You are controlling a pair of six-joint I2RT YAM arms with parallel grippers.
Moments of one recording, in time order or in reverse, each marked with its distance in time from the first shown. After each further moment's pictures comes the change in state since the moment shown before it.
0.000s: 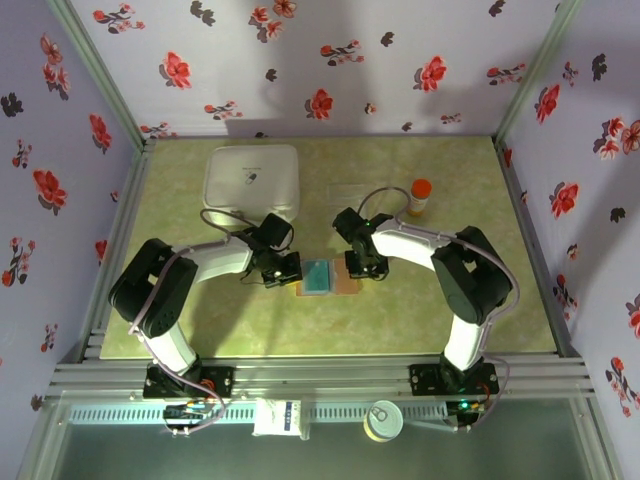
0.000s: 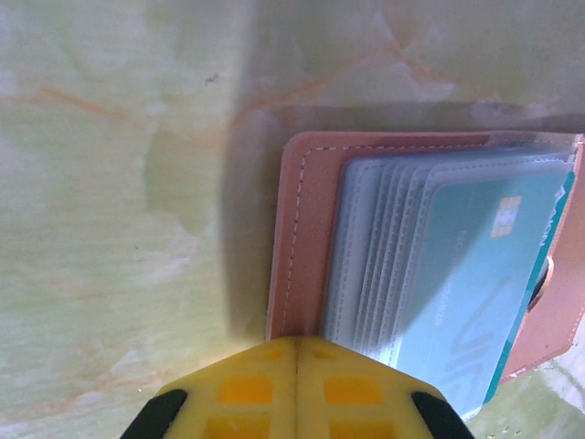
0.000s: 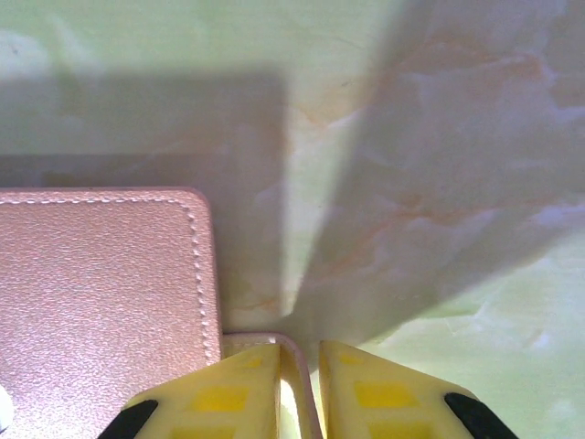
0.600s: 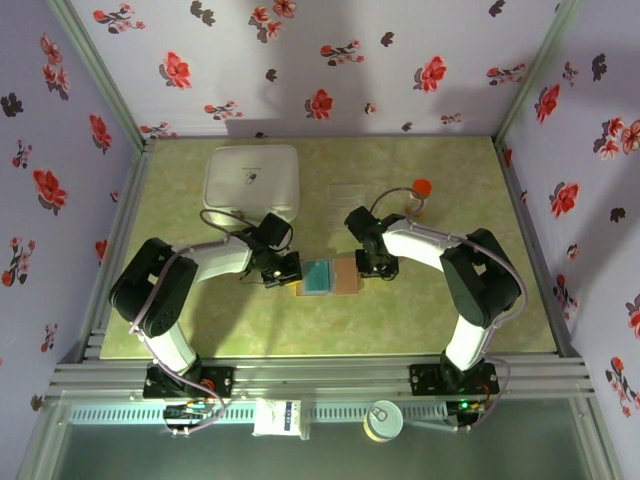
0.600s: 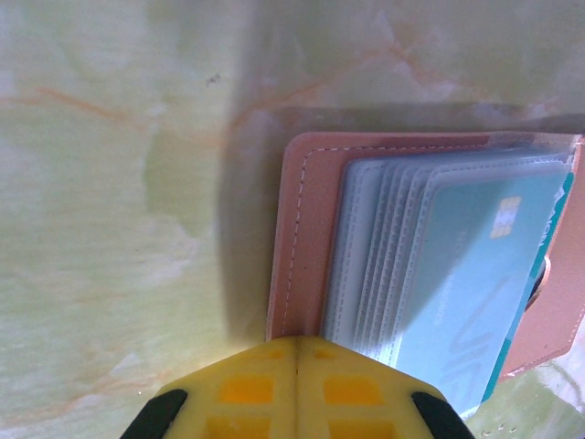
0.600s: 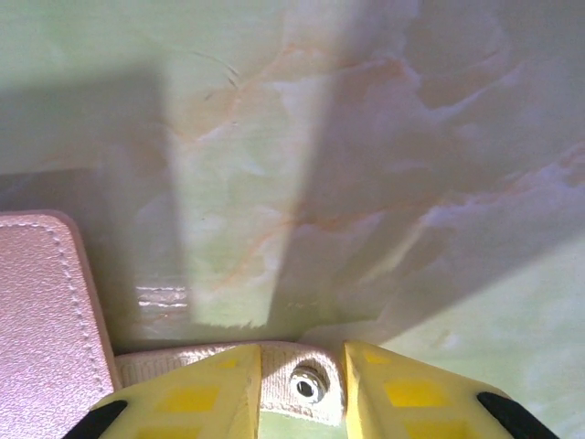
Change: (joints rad) left arm 0.006 0.003 -0.003 0.005 0.013 0.000; right arm -0.060 -0.038 -0.052 0.017 0.008 -0.011
